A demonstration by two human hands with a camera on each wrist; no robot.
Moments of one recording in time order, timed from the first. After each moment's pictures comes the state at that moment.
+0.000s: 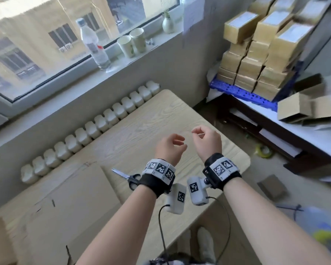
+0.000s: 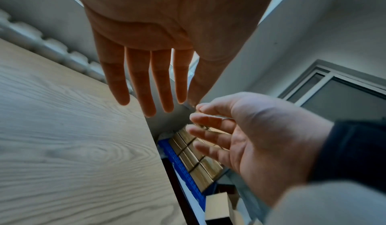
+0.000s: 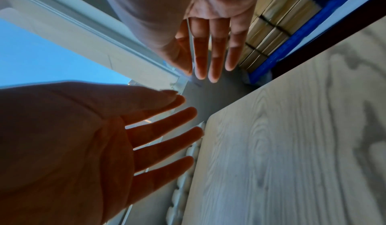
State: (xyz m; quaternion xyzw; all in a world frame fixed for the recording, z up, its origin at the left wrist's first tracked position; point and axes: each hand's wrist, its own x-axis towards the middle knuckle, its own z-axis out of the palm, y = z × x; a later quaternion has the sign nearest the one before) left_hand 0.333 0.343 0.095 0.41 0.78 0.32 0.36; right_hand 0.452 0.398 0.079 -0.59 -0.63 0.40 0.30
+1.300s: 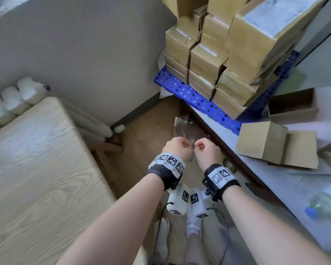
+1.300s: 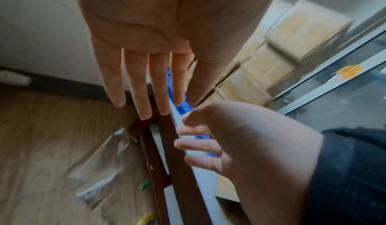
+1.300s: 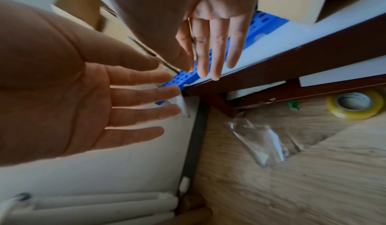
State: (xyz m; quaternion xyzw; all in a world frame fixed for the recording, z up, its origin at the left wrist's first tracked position) left_hand 0.579 0.773 -0.129 0.35 0.80 0.13 0.46; right_hand 0.693 0.800 -0.184 -0.65 -0.62 0.42 0.10
